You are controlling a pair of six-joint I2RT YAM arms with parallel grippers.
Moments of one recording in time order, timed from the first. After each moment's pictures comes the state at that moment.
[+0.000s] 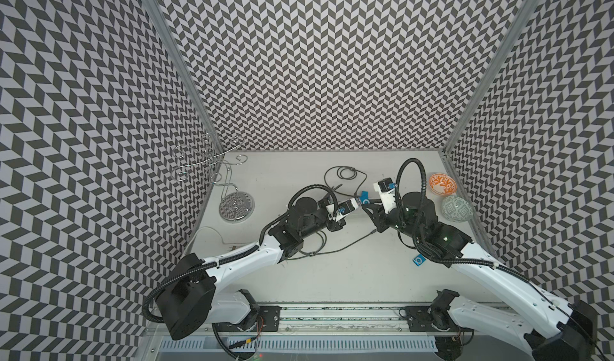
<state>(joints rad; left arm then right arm) -0.81 1.31 0.75 0.44 0.18 0.52 0.69 1.00 0.84 -0.25 -0.03 0.15</state>
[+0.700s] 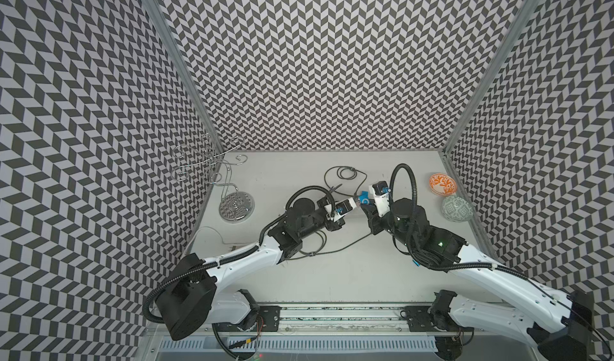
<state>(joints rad) -0.81 1.31 0.73 0.50 0.19 0.51 0.86 1.02 0.86 -0.26 0.27 0.12</state>
